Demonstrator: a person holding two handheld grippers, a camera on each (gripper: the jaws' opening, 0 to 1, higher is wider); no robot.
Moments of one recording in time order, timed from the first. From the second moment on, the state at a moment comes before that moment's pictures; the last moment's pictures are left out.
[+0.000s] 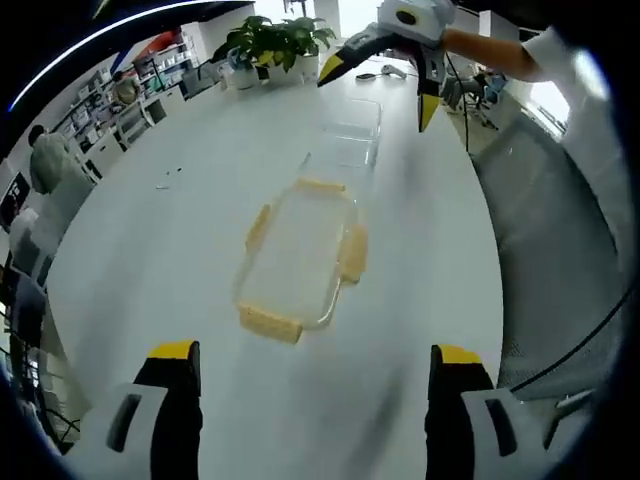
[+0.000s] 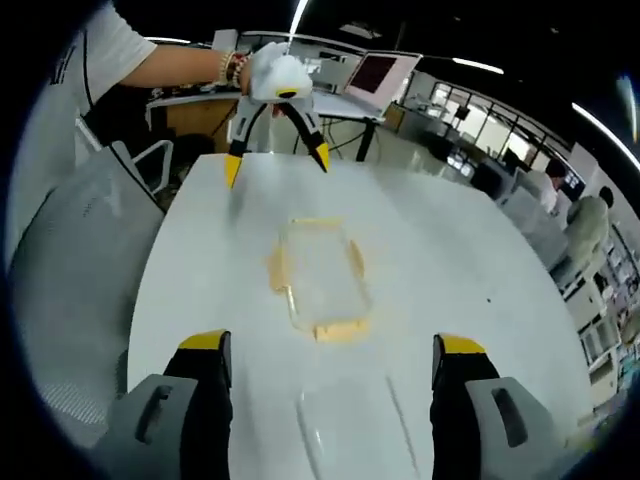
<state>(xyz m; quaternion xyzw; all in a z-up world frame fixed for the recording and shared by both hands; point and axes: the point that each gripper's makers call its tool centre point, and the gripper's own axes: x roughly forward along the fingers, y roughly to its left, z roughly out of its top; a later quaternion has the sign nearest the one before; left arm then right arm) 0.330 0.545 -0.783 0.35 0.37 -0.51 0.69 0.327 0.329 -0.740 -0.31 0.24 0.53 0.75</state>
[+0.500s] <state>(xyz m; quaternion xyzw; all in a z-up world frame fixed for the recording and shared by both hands) 0.357 0.535 -0.817 0.38 0.40 -0.55 0.63 0.351 0.353 -0.791 -0.34 0.30 0.58 0.68</state>
